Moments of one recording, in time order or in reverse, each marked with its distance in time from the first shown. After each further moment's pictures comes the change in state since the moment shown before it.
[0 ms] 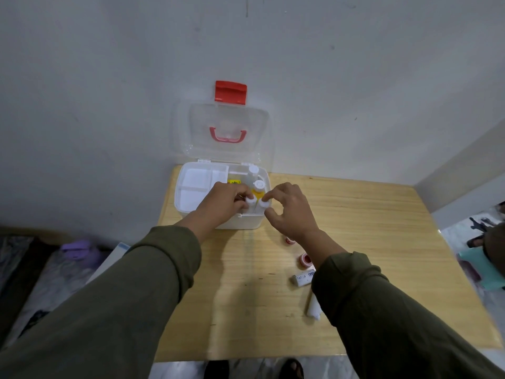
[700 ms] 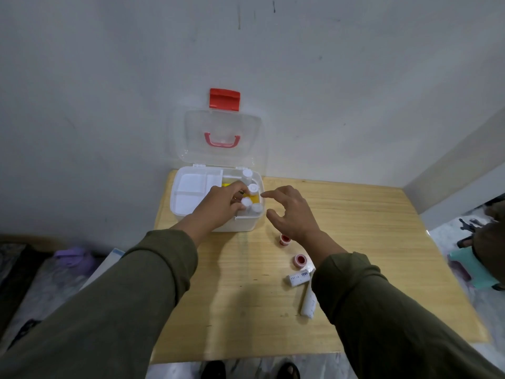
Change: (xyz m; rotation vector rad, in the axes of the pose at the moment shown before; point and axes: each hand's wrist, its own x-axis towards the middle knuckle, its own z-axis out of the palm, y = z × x) left_hand -0.004 0.007 -0.002 -0.030 -0.035 -0.004; right_hand -0.006 0.000 -0.021 0.013 -0.080 0.061
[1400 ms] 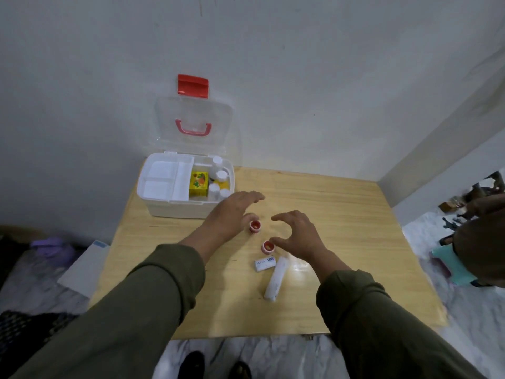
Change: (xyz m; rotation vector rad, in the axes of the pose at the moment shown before) left_hand -0.017 0.050 0.089 0.167 0.072 0.246; right_hand -0.069 0.084 -0.025 -0.120 -0.162 0.169
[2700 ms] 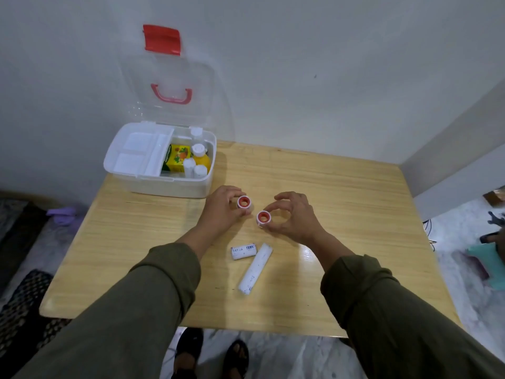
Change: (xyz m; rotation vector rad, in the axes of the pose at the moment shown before) left_hand 0.015 -0.003 0.080 -0.185 0.171 -0.451; right_hand 0.029 0.065 0.008 0.218 -0.026 -0.158
